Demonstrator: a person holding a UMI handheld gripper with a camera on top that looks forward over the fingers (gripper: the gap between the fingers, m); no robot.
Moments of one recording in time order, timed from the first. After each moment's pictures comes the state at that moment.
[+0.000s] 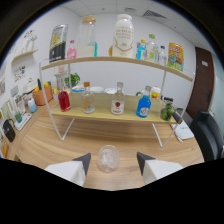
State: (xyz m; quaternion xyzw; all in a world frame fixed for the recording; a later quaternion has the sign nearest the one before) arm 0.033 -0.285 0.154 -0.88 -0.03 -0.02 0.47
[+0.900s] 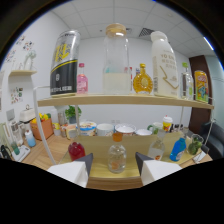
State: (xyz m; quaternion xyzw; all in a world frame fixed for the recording) arm -0.061 -0.141 0.216 -0.79 0.00 0.00 0.61
